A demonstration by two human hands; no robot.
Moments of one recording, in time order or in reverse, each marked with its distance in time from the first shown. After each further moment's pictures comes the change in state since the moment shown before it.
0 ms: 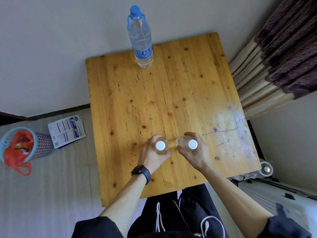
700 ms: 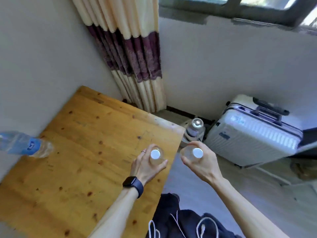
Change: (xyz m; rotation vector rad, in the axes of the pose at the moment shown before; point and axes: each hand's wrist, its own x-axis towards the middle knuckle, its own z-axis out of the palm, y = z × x) left_hand -0.060 0.148 0.084 0.420 -0.468 0.860; right_hand -0.215 0.081 -0.099 0.170 0.851 0.301
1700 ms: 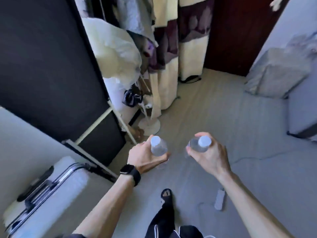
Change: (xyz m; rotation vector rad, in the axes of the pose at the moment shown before) left_hand -0.267 0.616 0.423 0.332 -0.816 1.271; right_hand -0.475 0.314 -0.434 0.057 1.380 0.990
